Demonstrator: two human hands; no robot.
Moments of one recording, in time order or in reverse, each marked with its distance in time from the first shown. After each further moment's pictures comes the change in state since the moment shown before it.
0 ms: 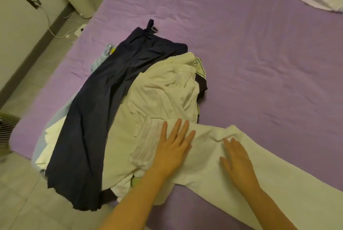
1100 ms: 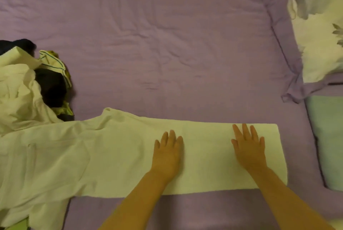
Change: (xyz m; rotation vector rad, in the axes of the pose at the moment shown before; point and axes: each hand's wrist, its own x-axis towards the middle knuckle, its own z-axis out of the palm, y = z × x) left_hand 0.071 0.325 0.043 -0.290 -0.691 0.161; right_hand -0.121 0.342 -0.050 -0.277 0.057 0.587
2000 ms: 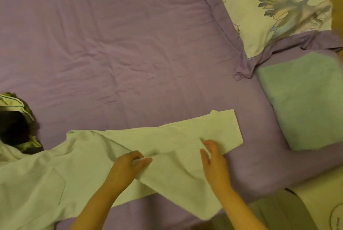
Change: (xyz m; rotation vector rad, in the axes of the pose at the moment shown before) left_hand -0.035 0.019 -0.045 -0.479 0.002 -0.129; right_hand -0.087 0.004 0.040 1.099 0.312 0.139
